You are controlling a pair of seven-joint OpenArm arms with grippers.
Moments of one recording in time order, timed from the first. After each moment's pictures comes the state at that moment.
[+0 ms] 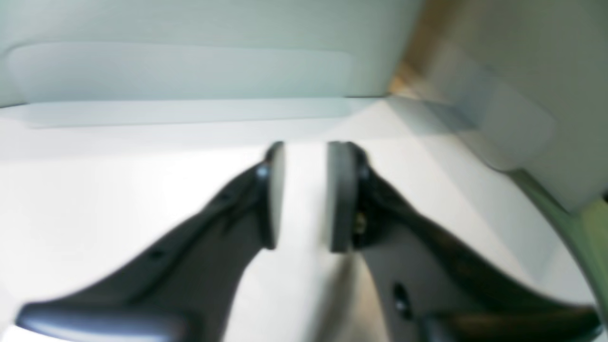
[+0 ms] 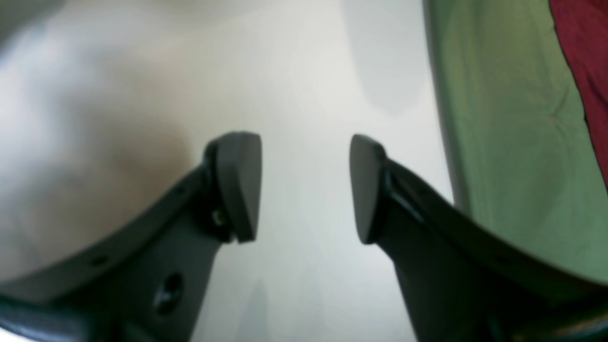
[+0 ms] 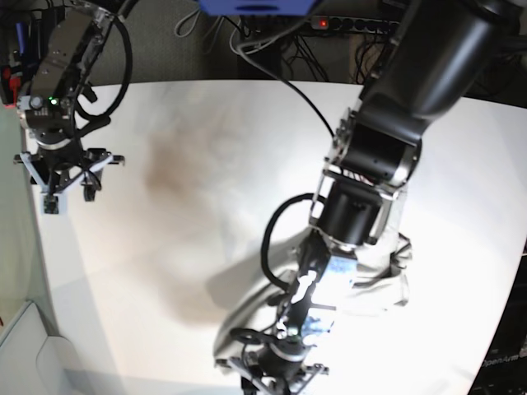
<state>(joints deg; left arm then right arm) -49.4 7.9 16.4 40.4 -16.6 -0.1 5.9 -9.0 -1.0 28.1 114.4 -0.8 22.2 -48.5</state>
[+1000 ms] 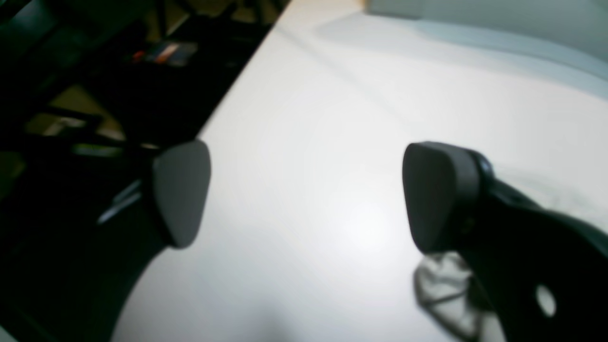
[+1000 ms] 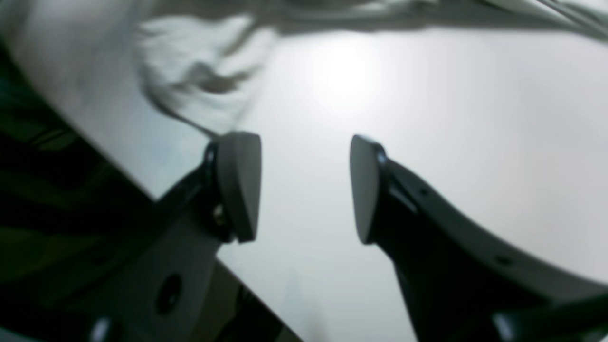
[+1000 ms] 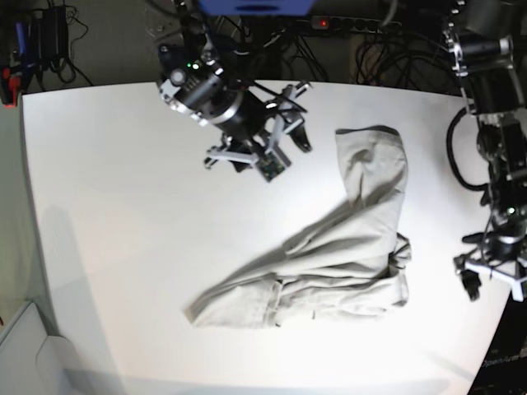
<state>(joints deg) -13.5 -24.3 -14.1 79.0 -17.1 -1.7 24.2 -15.2 -5.5 -21.0 114.1 -0.4 22.3 -48.3</state>
